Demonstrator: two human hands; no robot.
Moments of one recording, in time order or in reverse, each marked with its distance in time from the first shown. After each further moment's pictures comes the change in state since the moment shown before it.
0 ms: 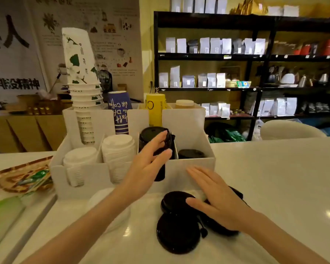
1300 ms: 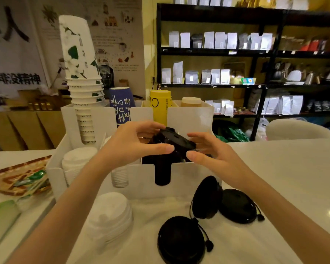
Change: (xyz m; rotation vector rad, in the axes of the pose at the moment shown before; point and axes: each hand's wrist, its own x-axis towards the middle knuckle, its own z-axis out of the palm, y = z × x) left_hand 0.042 0.021 -0.056 0.249 -0.113 -0.044; right_hand 0.058 -0.022 -0.056 0.639 0.251 0.004
